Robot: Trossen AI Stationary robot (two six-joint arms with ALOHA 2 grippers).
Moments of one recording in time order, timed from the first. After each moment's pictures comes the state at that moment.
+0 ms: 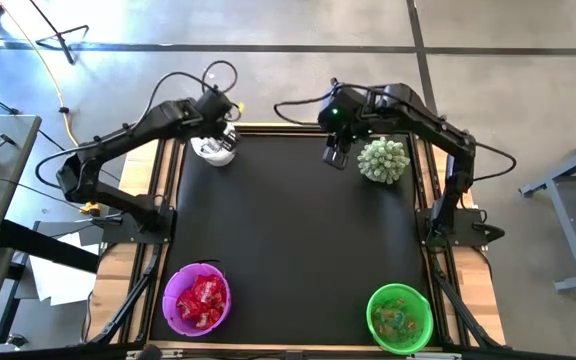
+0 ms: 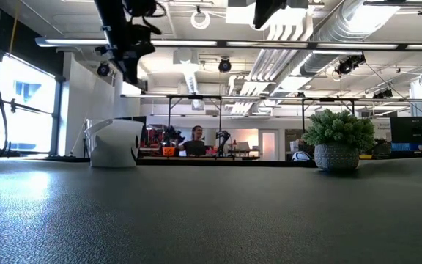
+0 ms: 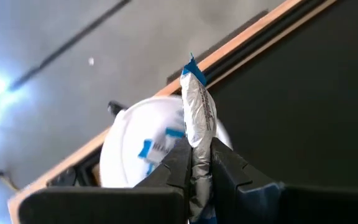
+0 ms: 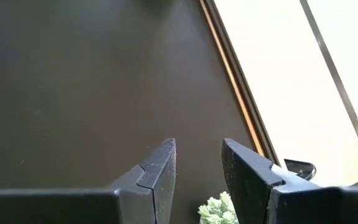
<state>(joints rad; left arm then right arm) 0.60 1.36 1.30 -0.95 -0.43 -0.18 -0.26 1.83 2.32 -1.55 0.20 0.00</state>
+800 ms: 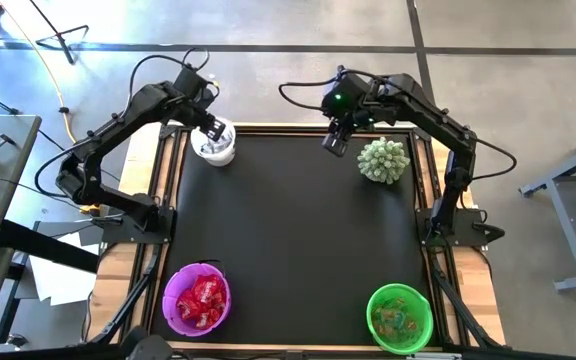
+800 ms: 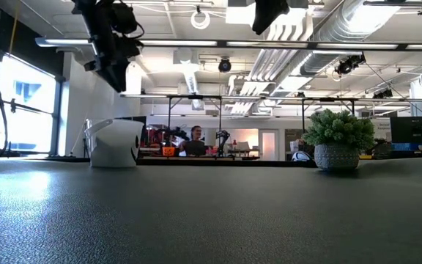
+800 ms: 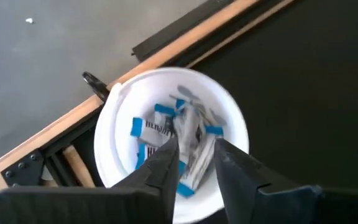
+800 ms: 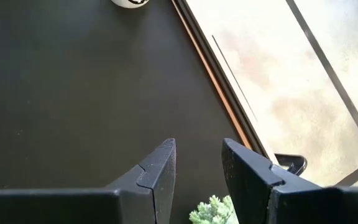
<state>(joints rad) 0.92 1.36 1.30 -1.00 -0.04 -0.02 -0.35 1.83 2.32 -1.52 0.20 0.01</state>
